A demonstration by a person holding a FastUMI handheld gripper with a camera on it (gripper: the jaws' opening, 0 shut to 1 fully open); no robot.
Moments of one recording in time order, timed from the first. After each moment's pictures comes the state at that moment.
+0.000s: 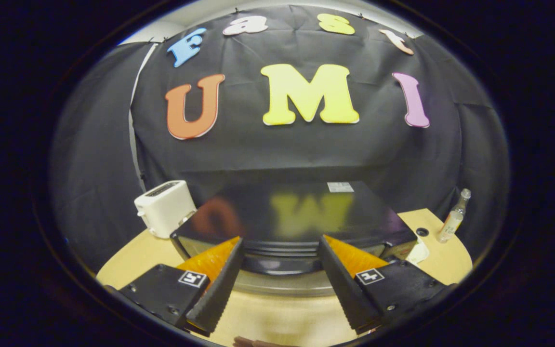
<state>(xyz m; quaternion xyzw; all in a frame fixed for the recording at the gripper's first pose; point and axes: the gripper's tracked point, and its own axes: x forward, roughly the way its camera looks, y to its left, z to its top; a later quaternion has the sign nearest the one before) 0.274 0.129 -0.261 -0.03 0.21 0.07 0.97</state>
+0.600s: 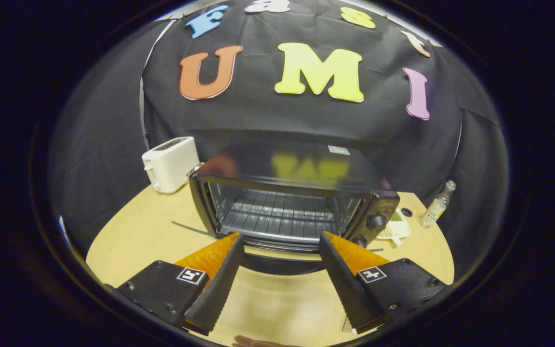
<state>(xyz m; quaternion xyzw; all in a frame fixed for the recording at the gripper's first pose) 0.171 0.122 -0.308 -0.08 0.31 0.06 0.95</state>
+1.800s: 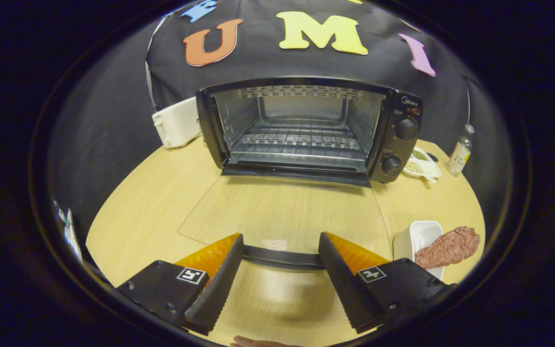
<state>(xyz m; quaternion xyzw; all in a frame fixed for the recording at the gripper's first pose) 0.109 0.114 -0.408 -0.02 0.39 0.11 0.91</state>
